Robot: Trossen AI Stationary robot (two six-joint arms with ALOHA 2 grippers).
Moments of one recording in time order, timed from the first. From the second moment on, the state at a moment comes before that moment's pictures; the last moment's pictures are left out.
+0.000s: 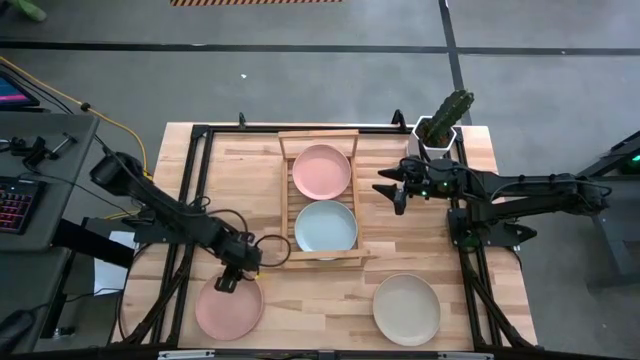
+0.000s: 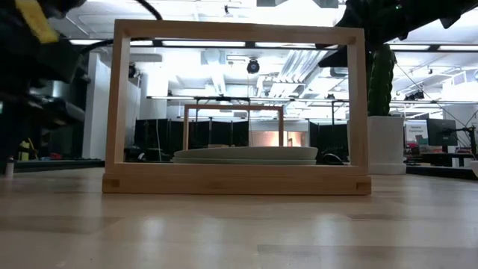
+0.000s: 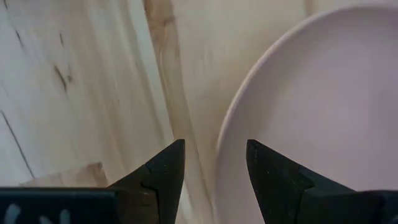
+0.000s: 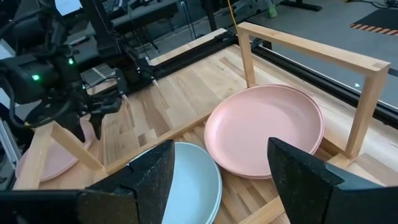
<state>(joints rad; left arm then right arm) -0.51 1.37 0.63 -0.53 0.14 -0.32 -0.11 0.85 0.58 -0.05 0.16 0.36</state>
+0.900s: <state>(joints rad) -0.50 1.38 0.63 -0.53 0.39 -0.45 -0.11 0.85 0.58 -0.06 0.16 0.36</state>
